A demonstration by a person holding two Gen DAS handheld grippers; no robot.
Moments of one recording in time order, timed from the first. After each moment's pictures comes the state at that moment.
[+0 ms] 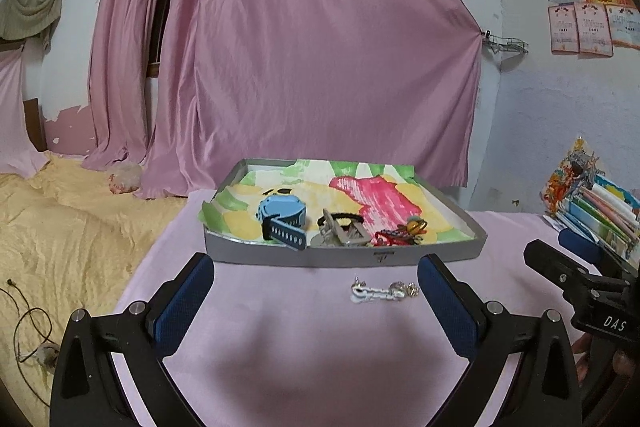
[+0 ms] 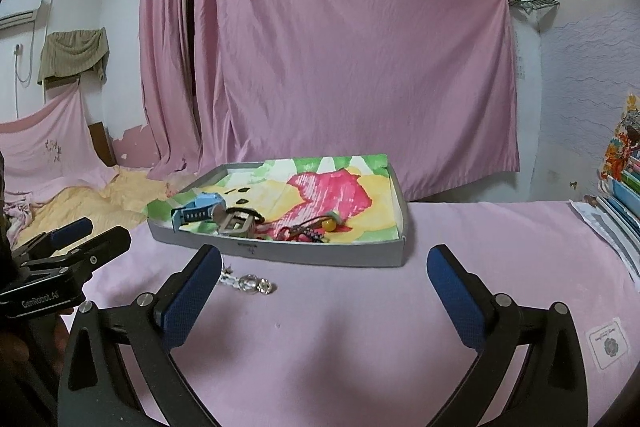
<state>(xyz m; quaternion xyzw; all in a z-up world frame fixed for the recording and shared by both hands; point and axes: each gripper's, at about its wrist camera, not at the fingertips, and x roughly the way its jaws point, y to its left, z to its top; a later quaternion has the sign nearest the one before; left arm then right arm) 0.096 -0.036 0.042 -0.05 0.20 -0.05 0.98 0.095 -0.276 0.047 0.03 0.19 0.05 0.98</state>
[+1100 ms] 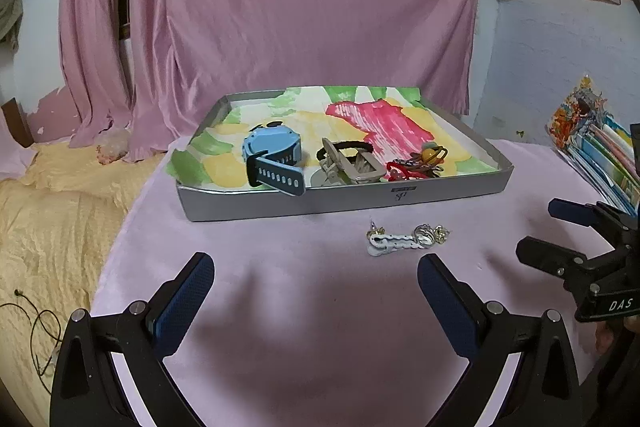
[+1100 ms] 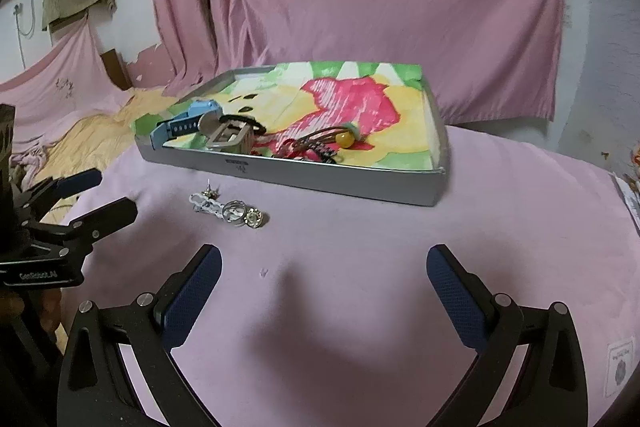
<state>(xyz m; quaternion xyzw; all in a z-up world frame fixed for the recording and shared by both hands) 0.141 -0.046 0.015 0.00 0.33 -0.07 0.94 0.152 -0.269 0.014 0.00 0.36 0.11 0.93</state>
